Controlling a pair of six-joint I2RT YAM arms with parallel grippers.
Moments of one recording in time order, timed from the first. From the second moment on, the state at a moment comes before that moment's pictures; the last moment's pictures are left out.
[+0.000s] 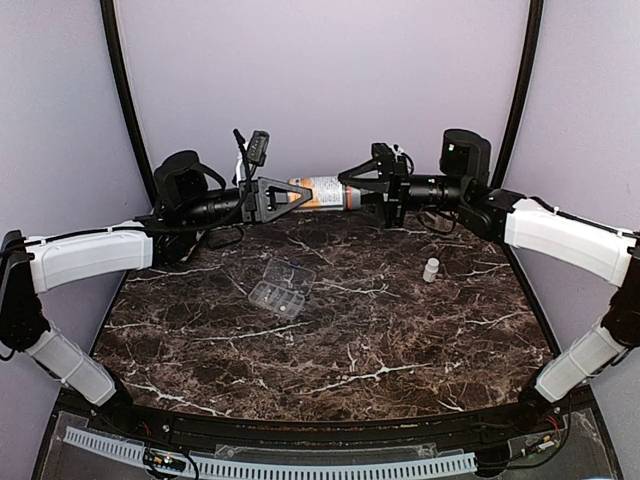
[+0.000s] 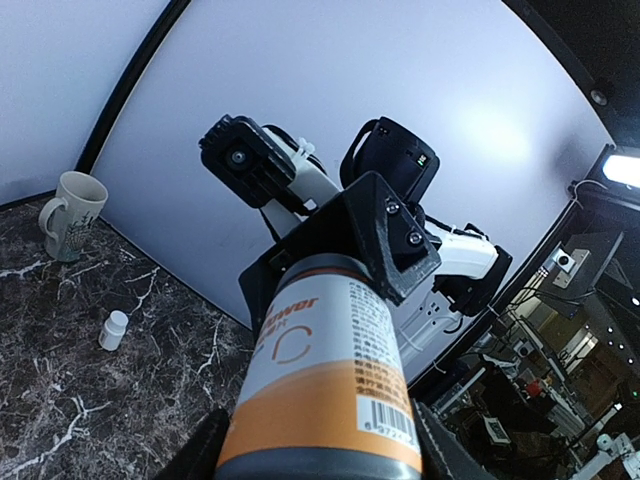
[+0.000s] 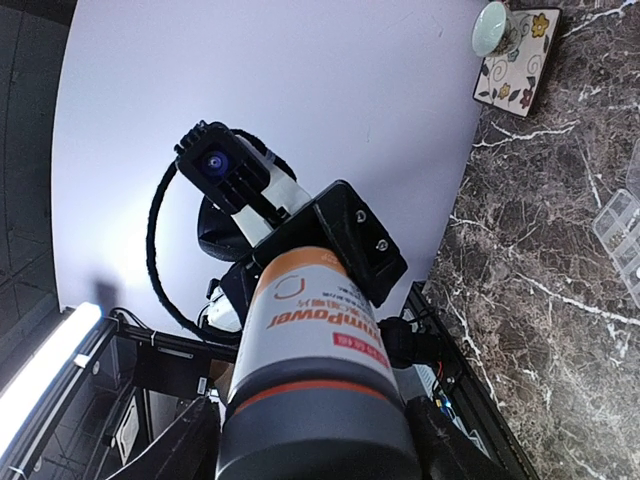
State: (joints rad) left arm -0.66 1.47 1.09 0.51 0.79 -0.72; right arm 0.67 1.47 1.24 0.18 -0.86 1.27
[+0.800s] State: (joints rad) left arm -0.60 1.54 1.04 0.68 0.87 -0.93; right arm 0.65 1.43 1.24 -0.01 -0.80 1.06
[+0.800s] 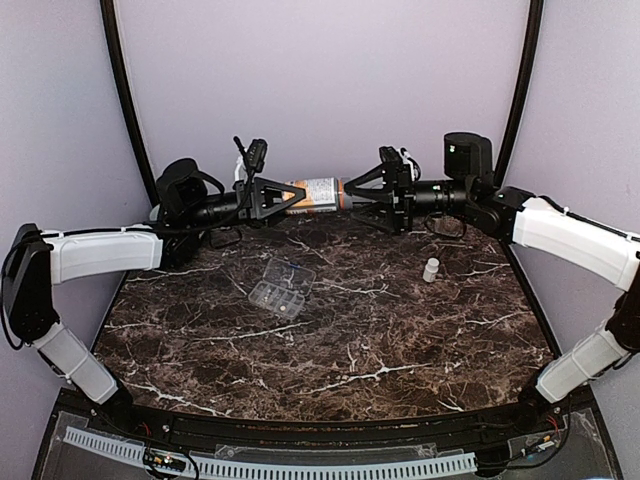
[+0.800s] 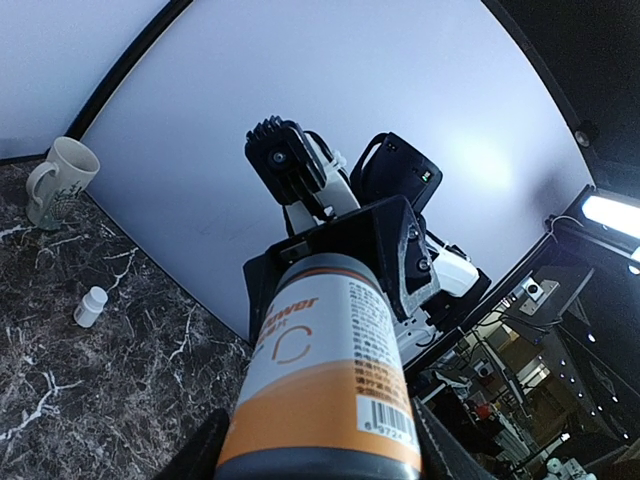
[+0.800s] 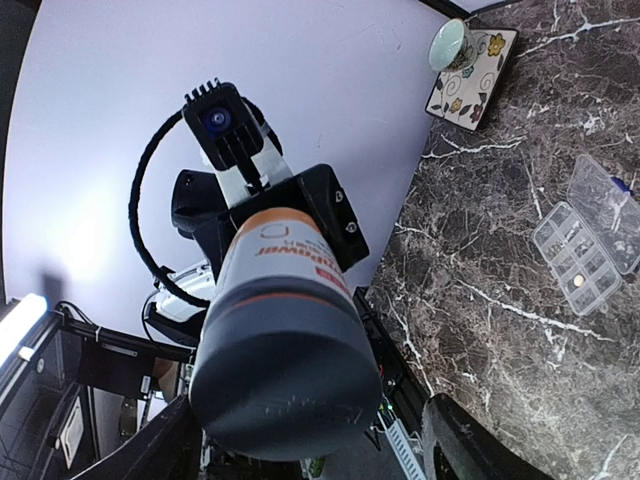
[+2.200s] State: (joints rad) left arm -0.58 1.84 1.15 1.32 1.14 -1.75; right arm 0.81 1.26 1.28 -0.45 -0.28 -0.08
